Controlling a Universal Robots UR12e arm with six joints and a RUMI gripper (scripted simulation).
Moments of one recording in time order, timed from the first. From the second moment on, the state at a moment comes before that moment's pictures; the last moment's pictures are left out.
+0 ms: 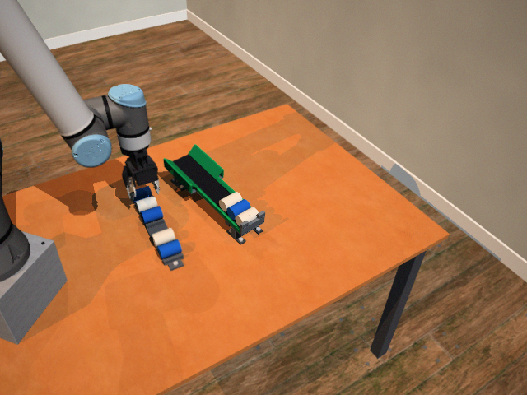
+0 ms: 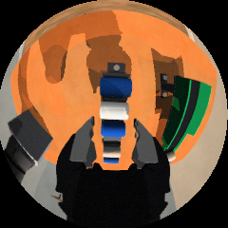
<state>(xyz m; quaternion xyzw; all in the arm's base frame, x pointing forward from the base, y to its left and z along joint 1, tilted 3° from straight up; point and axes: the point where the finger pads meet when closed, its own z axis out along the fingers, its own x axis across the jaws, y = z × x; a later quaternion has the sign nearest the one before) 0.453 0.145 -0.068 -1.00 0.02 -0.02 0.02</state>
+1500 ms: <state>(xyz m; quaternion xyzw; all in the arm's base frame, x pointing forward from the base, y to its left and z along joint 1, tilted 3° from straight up) 0.453 0.145 -0.072 -1.00 0.02 -0.02 0.02</state>
